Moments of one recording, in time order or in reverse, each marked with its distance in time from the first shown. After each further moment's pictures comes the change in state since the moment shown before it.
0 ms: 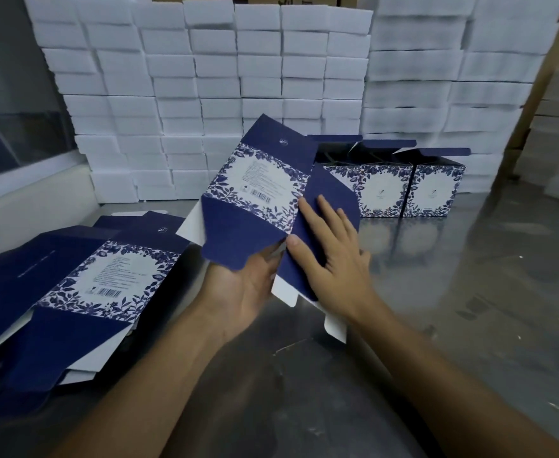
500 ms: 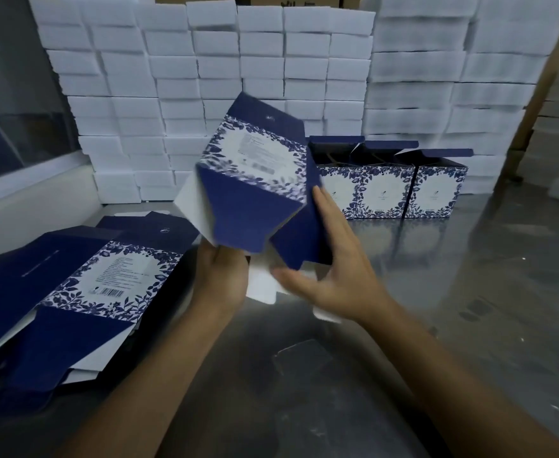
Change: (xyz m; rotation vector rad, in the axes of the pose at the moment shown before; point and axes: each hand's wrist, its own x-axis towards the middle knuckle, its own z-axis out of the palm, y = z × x) left_hand 0.007 0.006 -0.005 0.710 0.460 0.414; right_hand 0.001 0.004 -0.009 0.197 -0.032 -0.257
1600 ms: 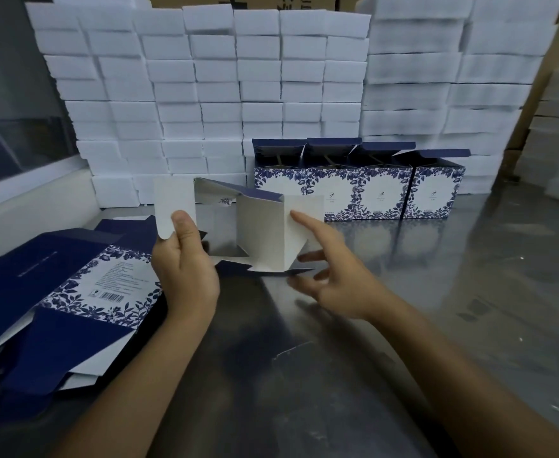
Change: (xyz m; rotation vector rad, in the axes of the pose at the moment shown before) left_hand 0.012 -0.020 -0.017 0.059 0.482 0.131; right_hand 0.002 0.016 -0.007 0.064 -0.252 0.141
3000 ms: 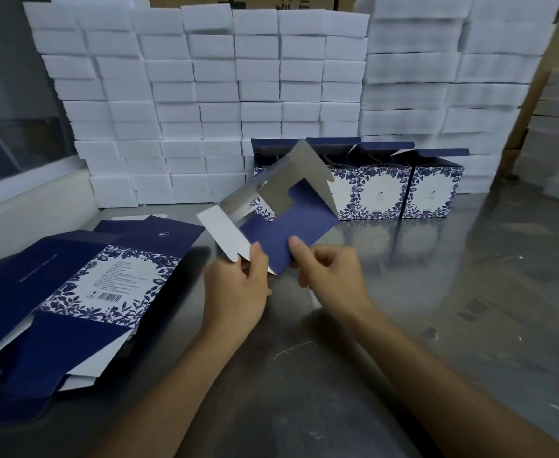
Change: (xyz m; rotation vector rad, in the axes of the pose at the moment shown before) left_hand -0.034 -0.012 0.014 0.217 -0.378 0.021; right_hand 0.007 -0.010 0.030 0.317 0.427 0.265
